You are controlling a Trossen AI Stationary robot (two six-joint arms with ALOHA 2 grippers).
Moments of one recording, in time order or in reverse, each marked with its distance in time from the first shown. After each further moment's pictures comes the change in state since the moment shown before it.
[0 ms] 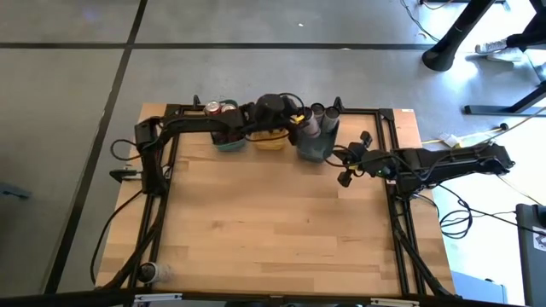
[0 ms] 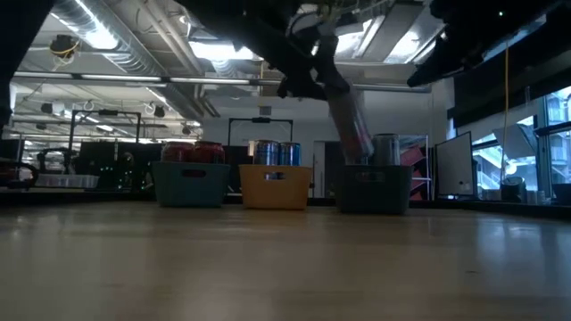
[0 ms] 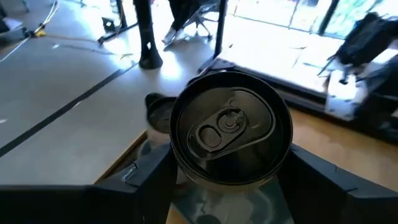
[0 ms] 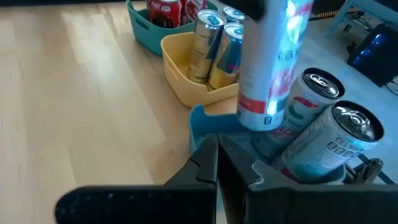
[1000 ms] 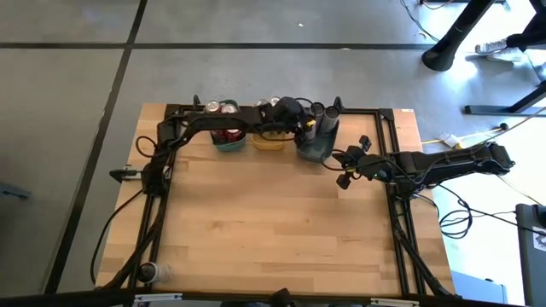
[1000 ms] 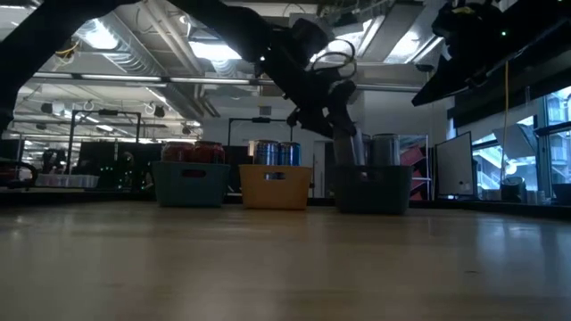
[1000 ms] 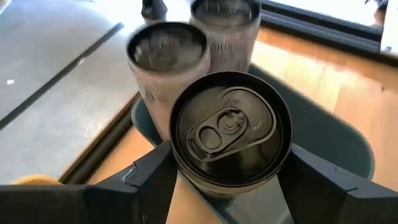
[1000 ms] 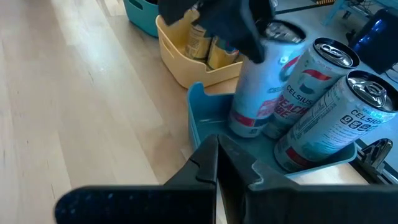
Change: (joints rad) left arm 0.020 0.219 0.193 -0.195 0.000 0.028; right arm 0.000 -0.001 -0.089 0.040 0.007 0.044
